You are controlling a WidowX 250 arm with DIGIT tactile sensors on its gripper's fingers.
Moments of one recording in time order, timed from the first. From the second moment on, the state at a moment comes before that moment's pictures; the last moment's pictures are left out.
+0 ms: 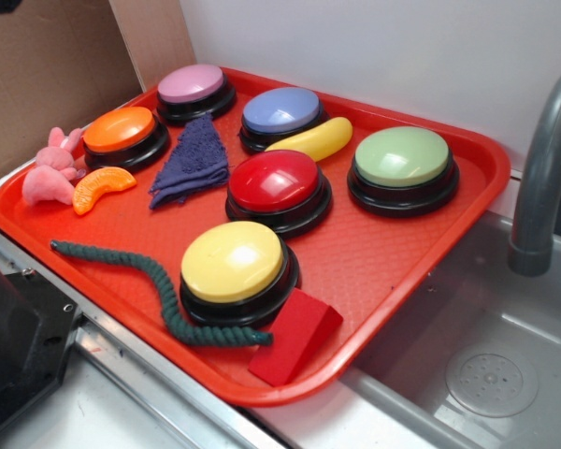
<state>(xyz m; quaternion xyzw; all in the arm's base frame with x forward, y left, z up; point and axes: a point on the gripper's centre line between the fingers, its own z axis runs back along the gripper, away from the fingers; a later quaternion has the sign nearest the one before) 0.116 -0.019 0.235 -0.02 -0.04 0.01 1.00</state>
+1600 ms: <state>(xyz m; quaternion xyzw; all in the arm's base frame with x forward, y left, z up) 0.215 0.039 0.112 0.00 -0.07 0.34 0.94</state>
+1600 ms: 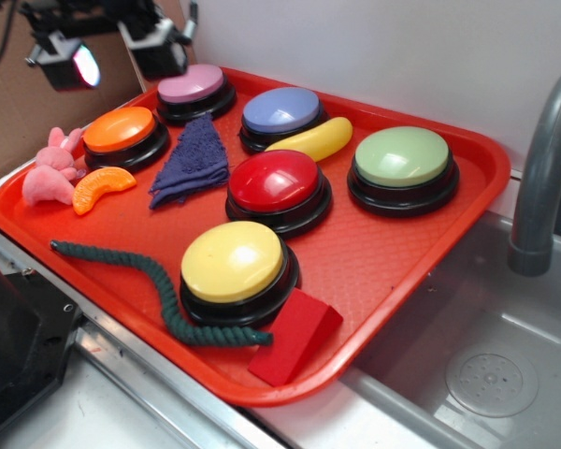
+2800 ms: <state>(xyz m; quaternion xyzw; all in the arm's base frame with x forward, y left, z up) 0.256 0.051 0.014 0.00 -0.09 0.34 0.94</state>
